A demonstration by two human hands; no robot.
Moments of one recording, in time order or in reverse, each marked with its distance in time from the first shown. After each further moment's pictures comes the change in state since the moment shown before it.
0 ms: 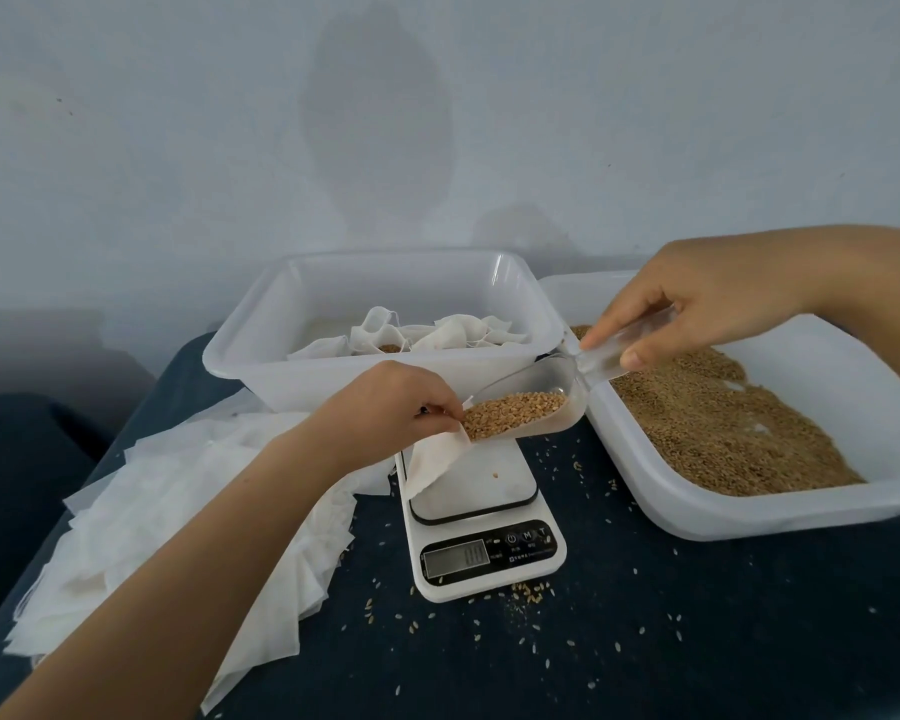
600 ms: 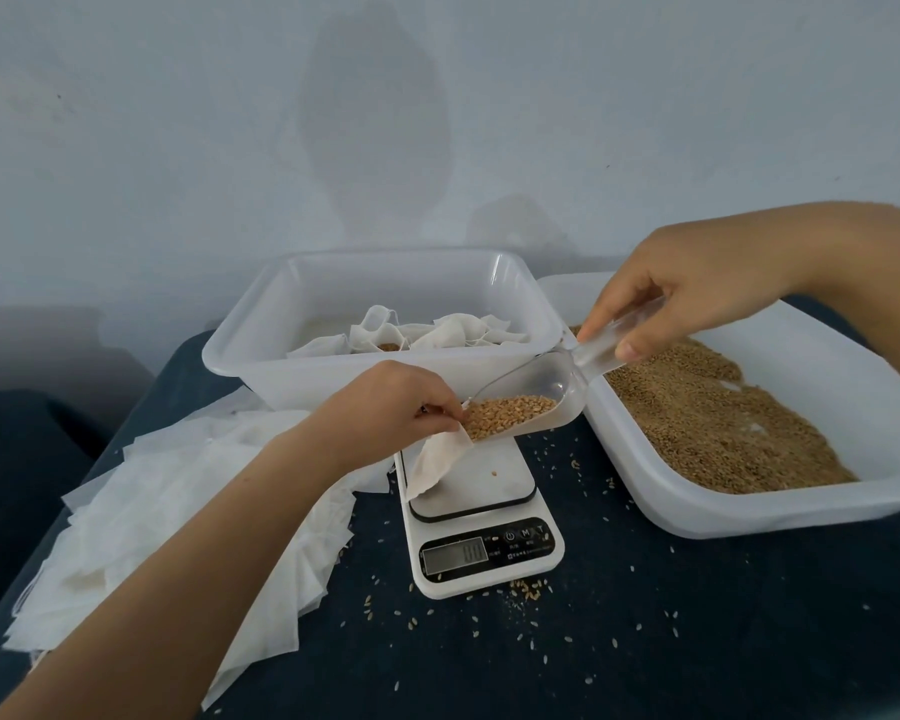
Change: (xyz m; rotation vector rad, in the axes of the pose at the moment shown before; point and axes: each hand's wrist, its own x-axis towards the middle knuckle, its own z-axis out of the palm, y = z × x) left_hand -0.001 0.001 0.001 0.001 0.010 0.007; right_hand 0.002 -0.009 -0.010 -0.038 0.004 0.038
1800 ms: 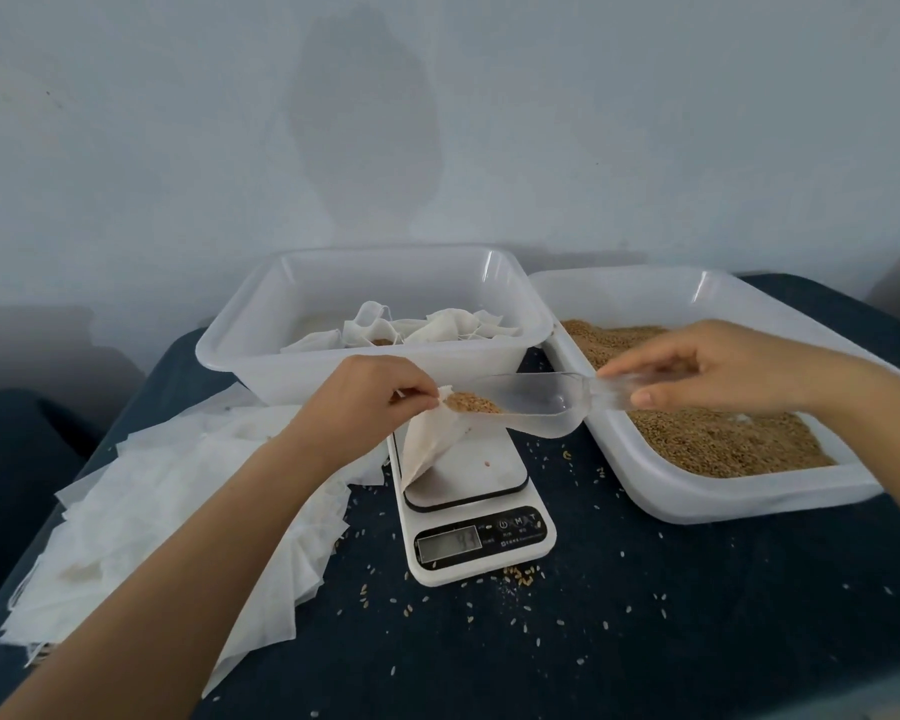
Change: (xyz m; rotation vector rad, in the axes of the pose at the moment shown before) left_hand -0.011 -0.007 0.005 -0.074 0.206 -0.112; right_hand -0.013 0.053 0.092 0.484 0.227 0.022
